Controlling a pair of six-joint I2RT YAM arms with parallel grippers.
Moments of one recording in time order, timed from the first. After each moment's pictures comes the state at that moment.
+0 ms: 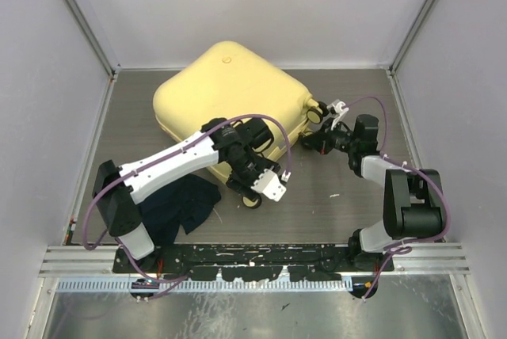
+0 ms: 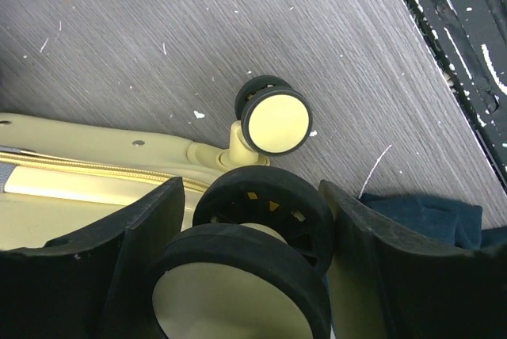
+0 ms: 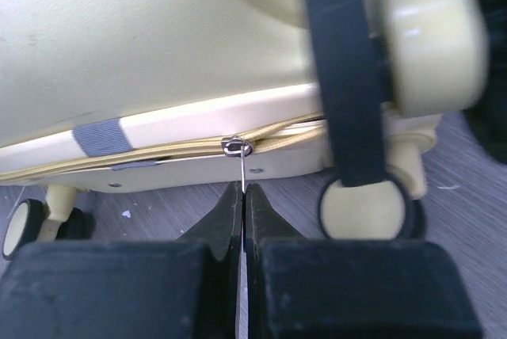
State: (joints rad) left arm -0.96 1.69 1.59 -1.20 0.38 1.21; right arm 0.00 1.48 0.59 0.52 -0.87 0.04
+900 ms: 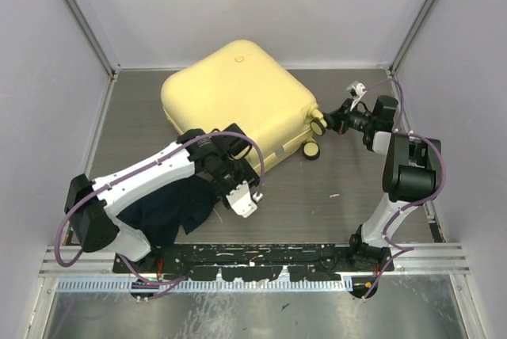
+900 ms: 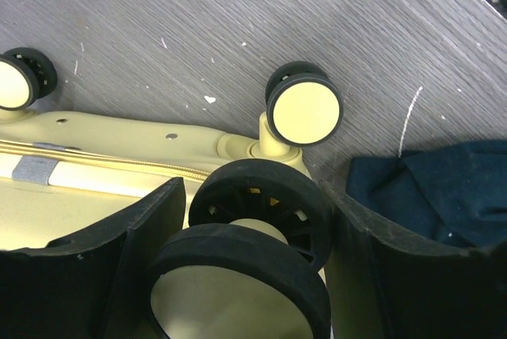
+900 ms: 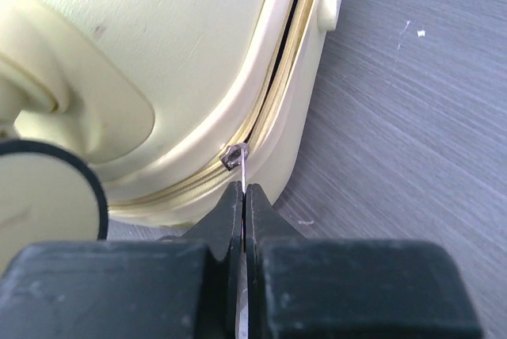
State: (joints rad) left arm -0.92 1.50 1.34 -1.10 0.37 1.57; right arm -0.23 1.80 0.89 0.55 -1.15 -0.05
